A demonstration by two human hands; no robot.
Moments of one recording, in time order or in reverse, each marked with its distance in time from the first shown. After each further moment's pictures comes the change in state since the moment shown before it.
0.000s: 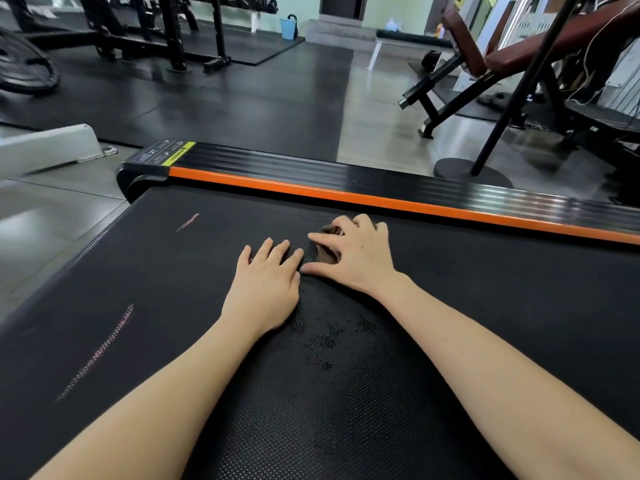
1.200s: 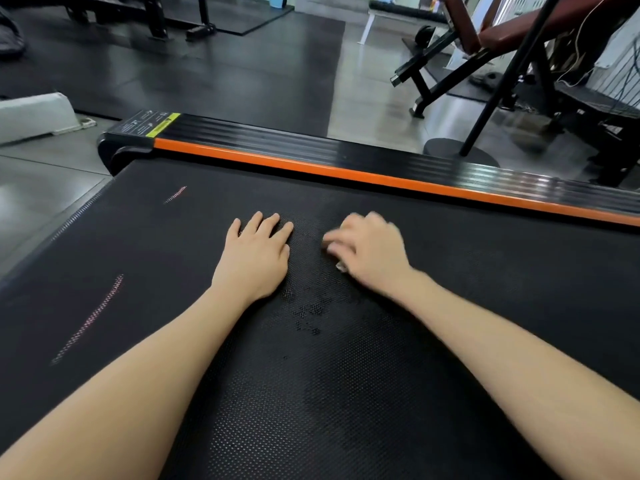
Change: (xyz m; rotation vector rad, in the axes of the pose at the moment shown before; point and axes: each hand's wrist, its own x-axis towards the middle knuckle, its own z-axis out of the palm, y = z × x) left_hand 0.000 -0.002 -0.001 0.013 -0.005 0.012; right_hand -0.044 0.008 -0.024 0.163 0.080 -0.059
